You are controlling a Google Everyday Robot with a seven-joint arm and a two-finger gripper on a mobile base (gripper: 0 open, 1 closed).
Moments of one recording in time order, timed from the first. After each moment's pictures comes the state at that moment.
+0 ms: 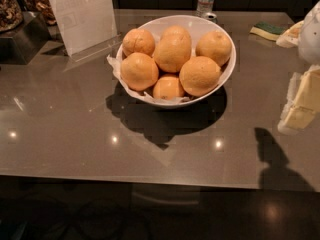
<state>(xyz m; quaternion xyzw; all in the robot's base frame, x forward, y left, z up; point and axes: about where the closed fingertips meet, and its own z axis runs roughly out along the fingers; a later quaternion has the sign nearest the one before) 0.438 -0.216 0.977 -0.60 0.78 -0.04 0.16</state>
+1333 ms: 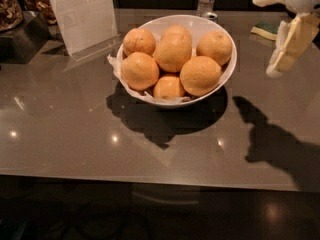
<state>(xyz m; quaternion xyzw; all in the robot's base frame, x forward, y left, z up) 0.538 -0.206 1.010 -0.67 0.70 0.02 0.25</state>
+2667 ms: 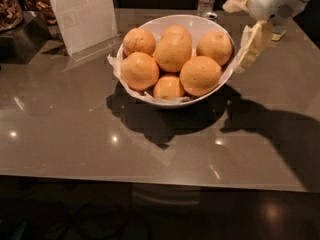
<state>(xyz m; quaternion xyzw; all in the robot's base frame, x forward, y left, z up) 0.603 -0.166 0.976 -0.68 0.66 0.08 0.30</state>
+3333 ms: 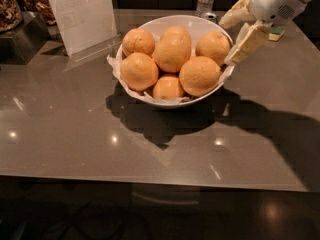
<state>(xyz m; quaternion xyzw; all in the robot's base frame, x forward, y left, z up) 0.604 -0.166 0.975 -0.68 0.66 0.08 0.29</state>
